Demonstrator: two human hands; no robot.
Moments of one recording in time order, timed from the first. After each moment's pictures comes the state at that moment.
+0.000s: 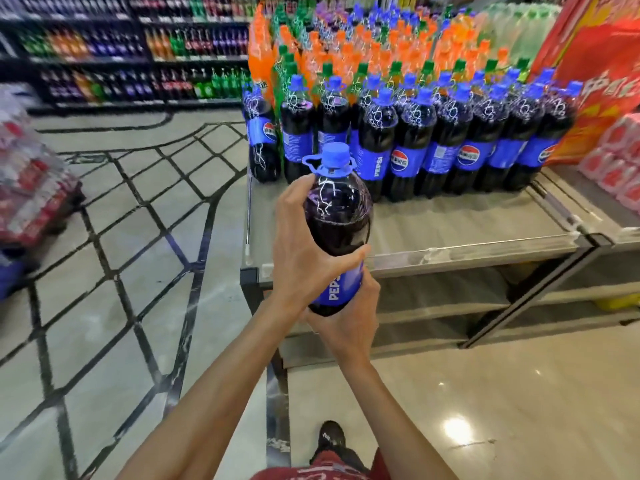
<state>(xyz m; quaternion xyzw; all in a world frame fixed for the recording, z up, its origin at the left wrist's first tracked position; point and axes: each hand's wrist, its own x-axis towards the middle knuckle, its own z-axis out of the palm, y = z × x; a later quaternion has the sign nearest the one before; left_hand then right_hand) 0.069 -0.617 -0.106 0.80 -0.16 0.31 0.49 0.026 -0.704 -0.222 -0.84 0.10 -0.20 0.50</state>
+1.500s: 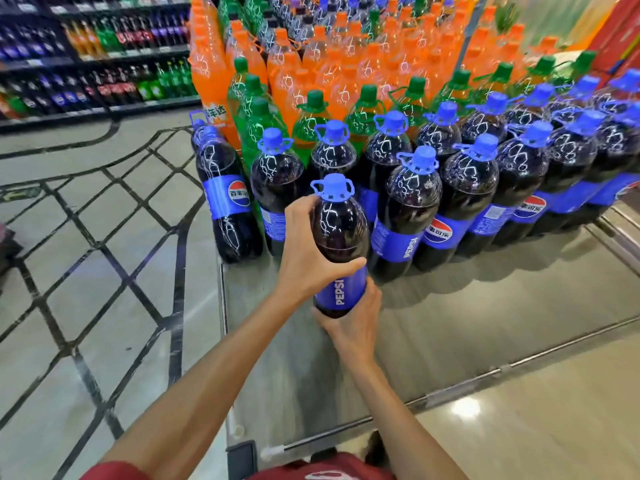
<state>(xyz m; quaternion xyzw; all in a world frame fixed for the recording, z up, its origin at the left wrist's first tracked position) 0.469 -0.607 -0.174 0.82 -0.21 0.17 0.51 0.389 -0.696 -0.289 -0.82 0.22 -0.18 0.51</state>
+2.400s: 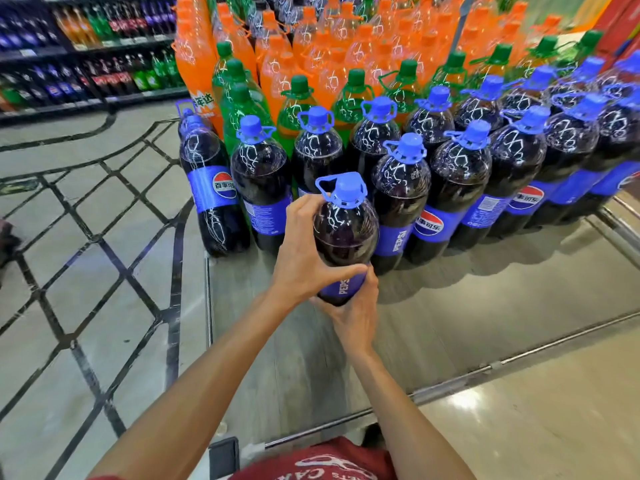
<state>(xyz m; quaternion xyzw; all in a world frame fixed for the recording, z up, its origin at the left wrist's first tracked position) 0.465 -0.625 -0.188 0.81 -0.31 0.21 0.46 0.402 -0.729 -0.310 -0.81 0.20 -0.17 0.52</state>
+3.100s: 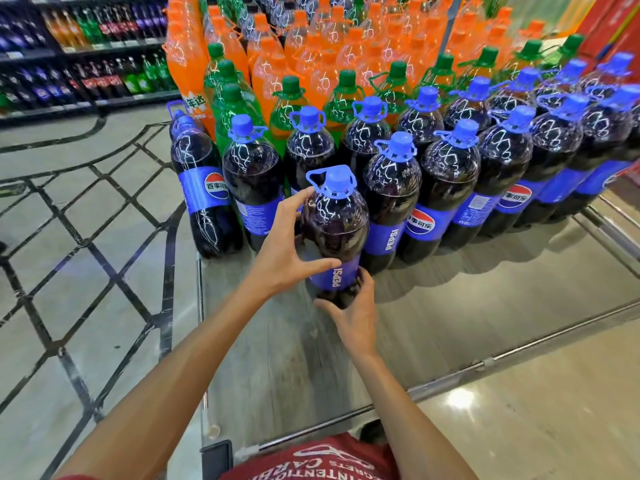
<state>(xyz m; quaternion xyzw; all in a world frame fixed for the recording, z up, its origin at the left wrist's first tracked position) 0.477 -0.603 -0.189 0.83 -0.30 0.09 0.46 0.397 -0.744 -0.331 -0.78 0.19 -0.14 0.57</state>
